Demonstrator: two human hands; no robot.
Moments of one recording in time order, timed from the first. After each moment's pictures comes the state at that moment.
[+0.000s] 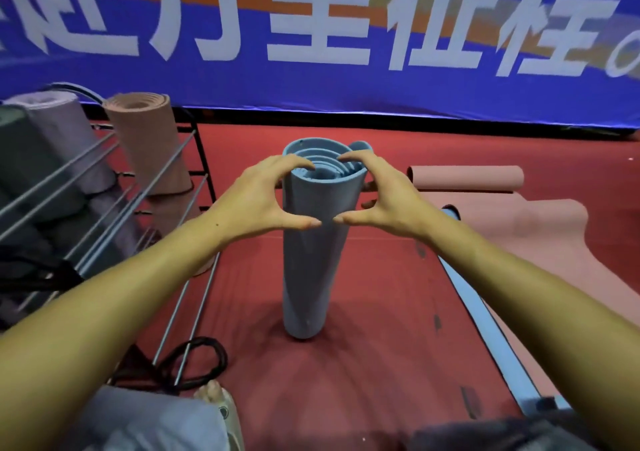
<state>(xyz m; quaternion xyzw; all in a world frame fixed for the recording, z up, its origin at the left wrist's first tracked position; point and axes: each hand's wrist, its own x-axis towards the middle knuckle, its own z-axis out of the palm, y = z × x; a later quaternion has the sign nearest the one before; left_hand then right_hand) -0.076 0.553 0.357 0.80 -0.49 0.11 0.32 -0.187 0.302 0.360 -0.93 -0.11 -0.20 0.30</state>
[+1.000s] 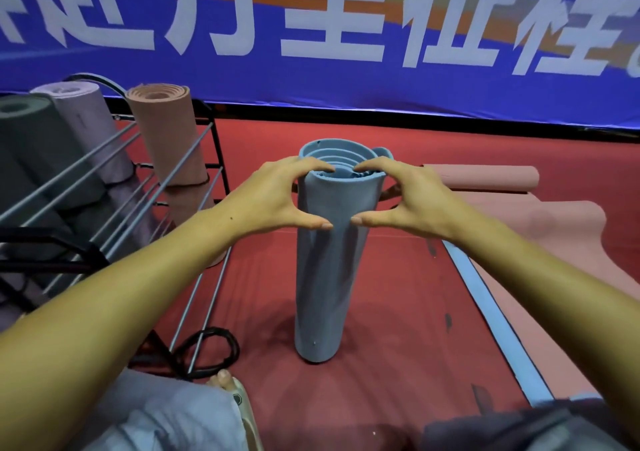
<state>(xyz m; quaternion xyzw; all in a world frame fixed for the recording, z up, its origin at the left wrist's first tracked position) -0.084 0.573 0.357 0.80 -0.50 0.08 0.31 -0.210 0.321 0.371 -0.96 -0.08 -0.17 0.21</state>
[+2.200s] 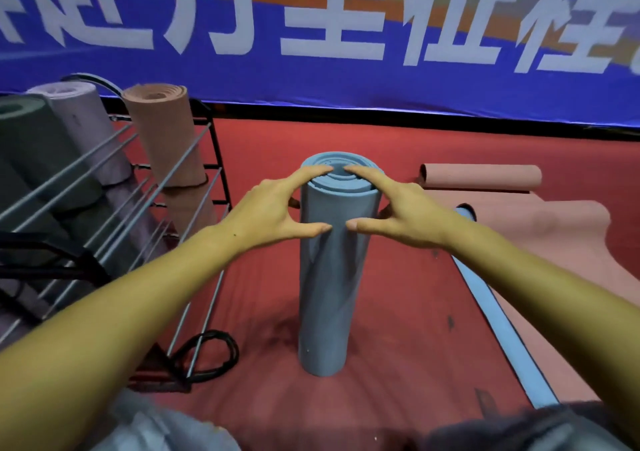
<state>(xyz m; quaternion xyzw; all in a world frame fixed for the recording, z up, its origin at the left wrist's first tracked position) -0.070 0.568 0.324 0.82 -0.48 0.06 0.31 -0.195 0.315 0.348 -0.97 -0.09 -0.11 0.21</state>
